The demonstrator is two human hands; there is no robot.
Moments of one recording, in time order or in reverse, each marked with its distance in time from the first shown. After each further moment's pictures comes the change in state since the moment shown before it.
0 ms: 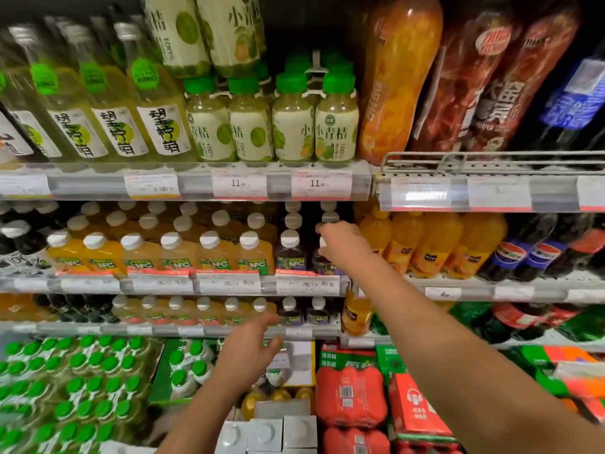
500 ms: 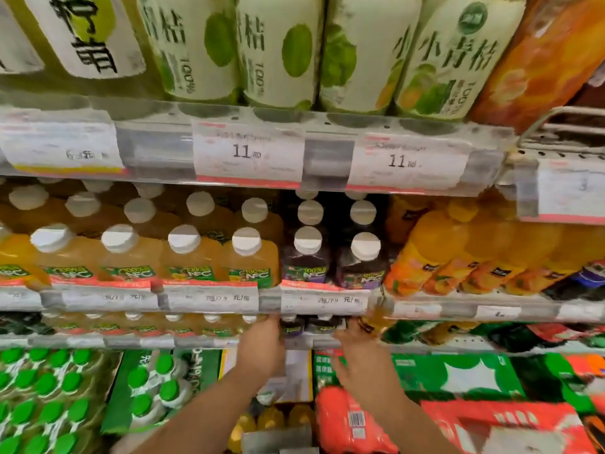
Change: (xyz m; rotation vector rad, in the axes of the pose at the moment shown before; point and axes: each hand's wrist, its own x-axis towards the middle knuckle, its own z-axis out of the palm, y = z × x) left_hand 0.144 -0.087 0.107 0.262 -0.223 -0.109; right_hand -0.077 -0.009 0.209 0.104 0.029 0.019
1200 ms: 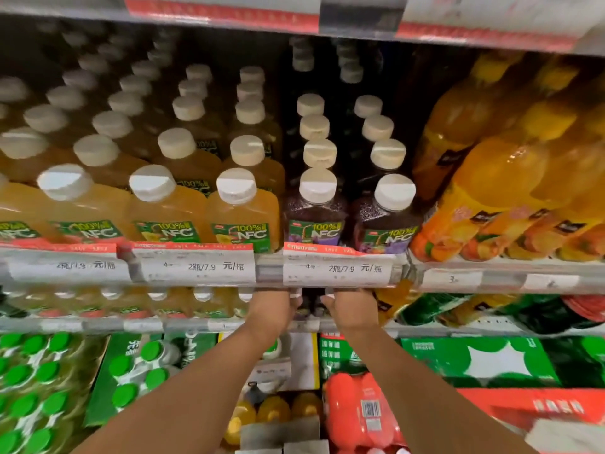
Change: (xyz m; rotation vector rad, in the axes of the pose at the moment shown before) left_hand 0.078 -0.008 0.058 -0.115 0.060 0.050; right_hand 0.096 0.006 0.079 -0.015 -0.192 0.328
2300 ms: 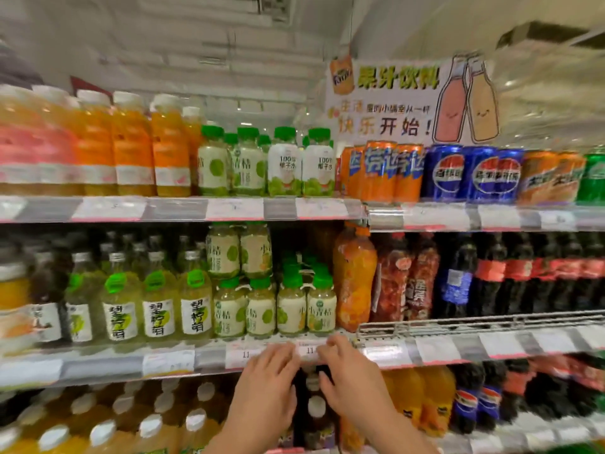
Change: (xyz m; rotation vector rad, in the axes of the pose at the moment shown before) left_hand -0.202 0.159 -0.324 0.306 0.592 0.638; right_hand -0.207 -0.007 -0.370 0.037 0.649 -0.347
